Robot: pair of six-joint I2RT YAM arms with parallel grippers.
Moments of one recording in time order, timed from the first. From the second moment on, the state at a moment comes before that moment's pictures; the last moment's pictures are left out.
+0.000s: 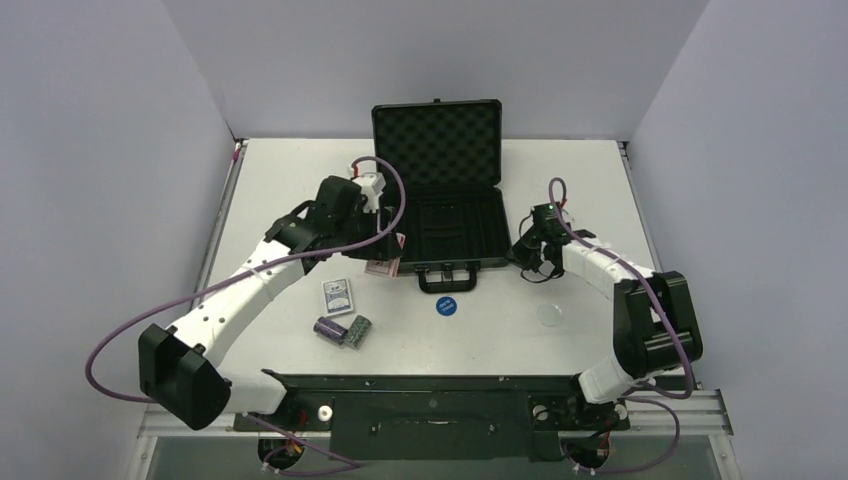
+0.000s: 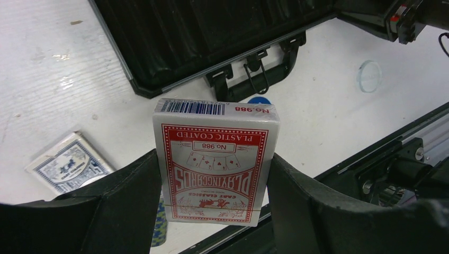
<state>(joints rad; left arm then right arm) -0.54 1.31 1.19 -0.68 0.14 -0.39 0.23 1.58 0.90 -0.31 -0.03 0.95</state>
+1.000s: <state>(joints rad) -0.69 1.53 1.26 -0.47 -0.15 -1.11 0.23 1.09 0.95 -0.84 0.08 0.79</state>
